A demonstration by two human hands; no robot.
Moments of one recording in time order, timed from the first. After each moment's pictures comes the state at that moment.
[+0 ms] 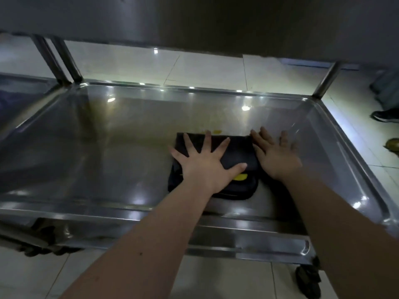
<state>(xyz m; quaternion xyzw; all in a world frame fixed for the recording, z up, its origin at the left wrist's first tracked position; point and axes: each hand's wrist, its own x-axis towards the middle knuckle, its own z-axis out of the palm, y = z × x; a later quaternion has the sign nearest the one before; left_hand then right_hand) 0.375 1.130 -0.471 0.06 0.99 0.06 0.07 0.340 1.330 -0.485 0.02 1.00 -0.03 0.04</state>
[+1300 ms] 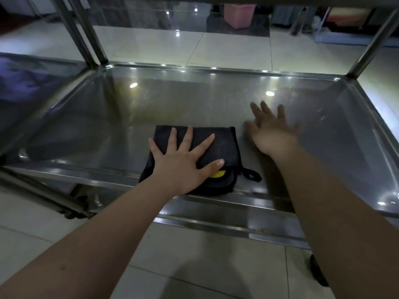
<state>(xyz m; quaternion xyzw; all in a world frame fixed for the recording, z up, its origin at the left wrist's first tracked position) 0.429 1.045 -0.472 0.06 0.99 0.04 0.08 0.332 1.272 -0.471 0.00 0.99 -0.10 0.05</state>
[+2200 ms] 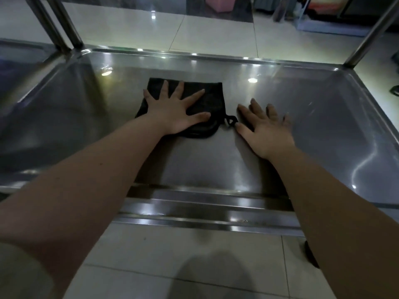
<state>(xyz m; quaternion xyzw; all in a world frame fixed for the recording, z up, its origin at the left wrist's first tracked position) 0.284 0.996 -0.470 0.11 0.99 0.02 0.08 0.335 1.243 -0.487 -0.02 1.00 -0.04 0.03</state>
